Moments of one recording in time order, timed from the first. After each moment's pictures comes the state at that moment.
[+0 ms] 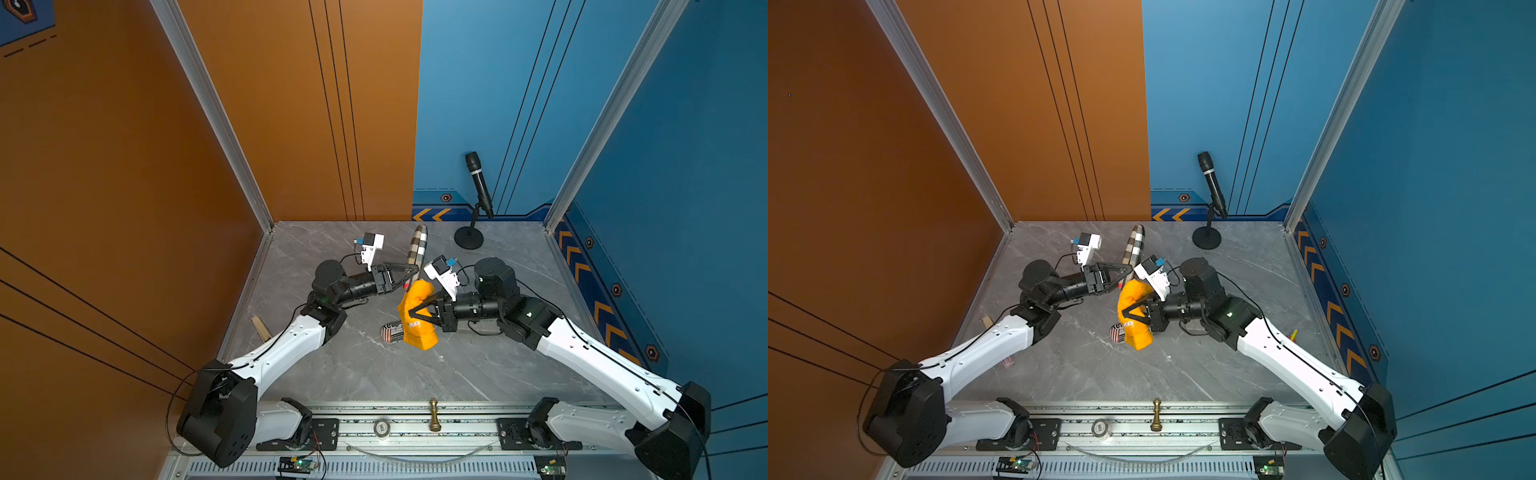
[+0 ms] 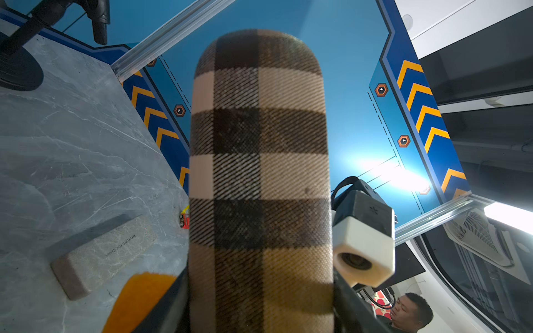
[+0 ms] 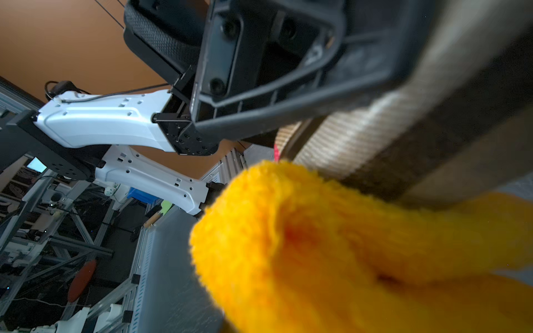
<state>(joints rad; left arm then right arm) -0.48 1.29 0.78 0.71 0.80 -1.20 0.70 1.17 1.04 -0.25 -0.71 0.38</state>
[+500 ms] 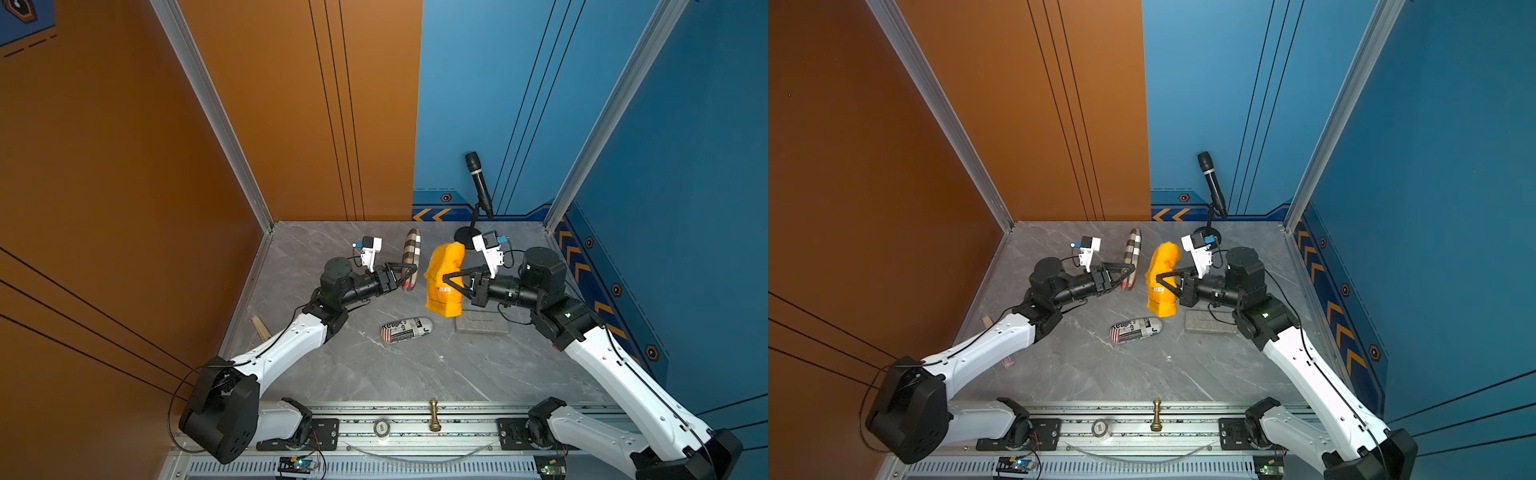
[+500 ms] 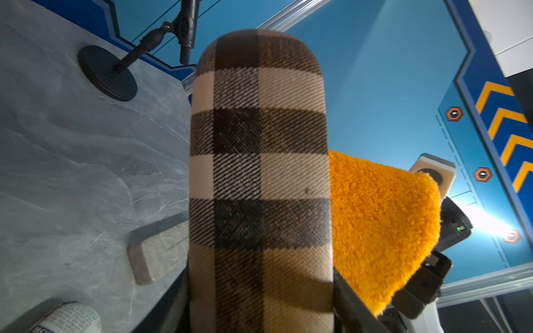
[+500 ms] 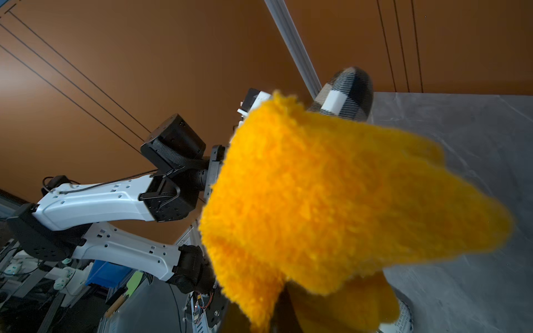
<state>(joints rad) -0.49 1.31 0.81 0.44 0.62 -1.03 0.42 1.03 1.03 -0.26 -0.67 0.45</state>
